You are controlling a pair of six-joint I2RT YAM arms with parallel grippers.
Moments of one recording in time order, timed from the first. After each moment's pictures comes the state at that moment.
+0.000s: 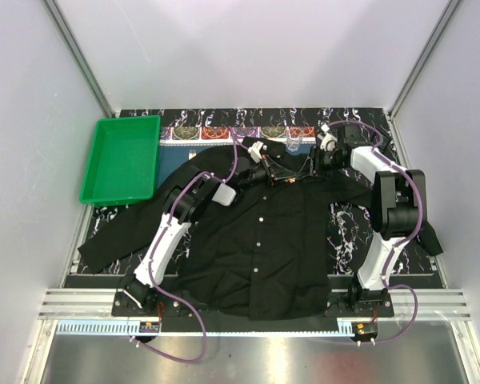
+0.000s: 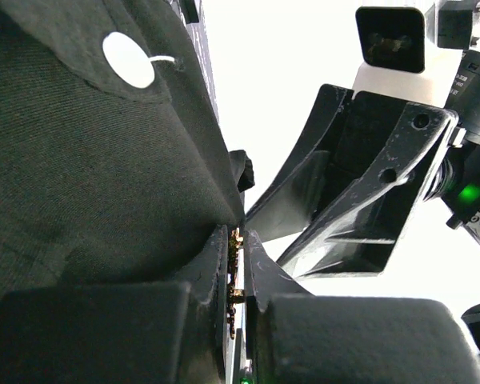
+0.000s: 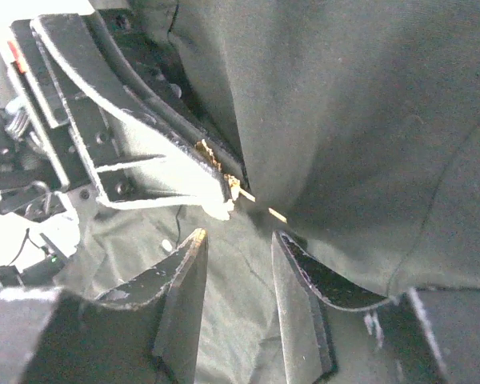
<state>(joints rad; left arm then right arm) -0.61 2.54 1.45 1.10 0.60 -1.47 0.06 1.92 1.32 -0.47 -0.65 0.21</state>
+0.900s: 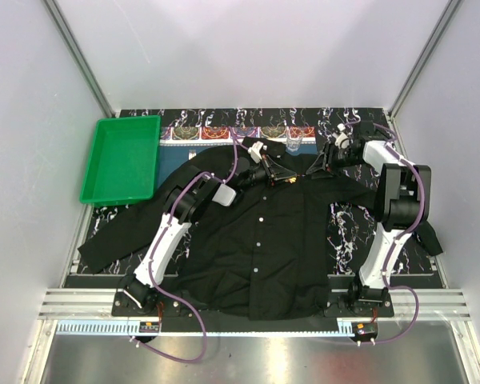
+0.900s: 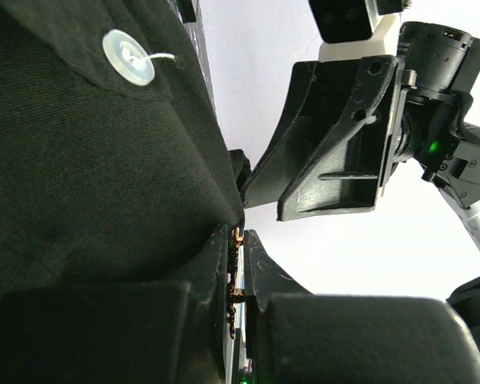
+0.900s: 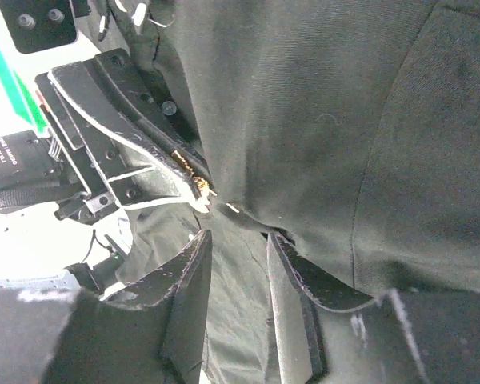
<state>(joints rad) -0.62 2.54 1.45 1.12 0.60 -1.48 -0.06 1.99 1.43 -0.61 -0.78 0.25</state>
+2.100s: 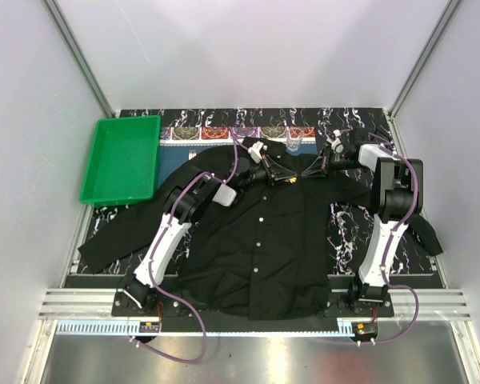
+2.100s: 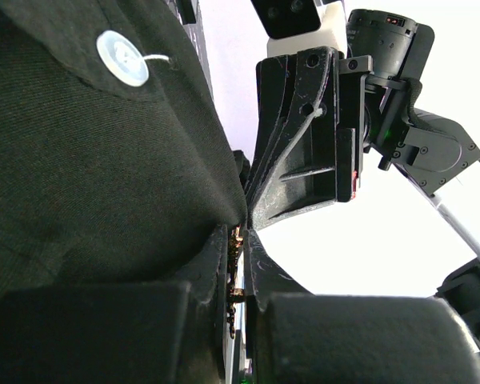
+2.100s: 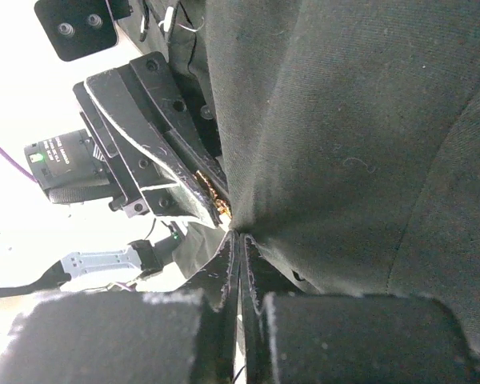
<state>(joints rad) -0.62 2.54 1.45 1.12 0.60 -1.48 -0.07 2.12 1.44 -0.52 -0.99 0.35</state>
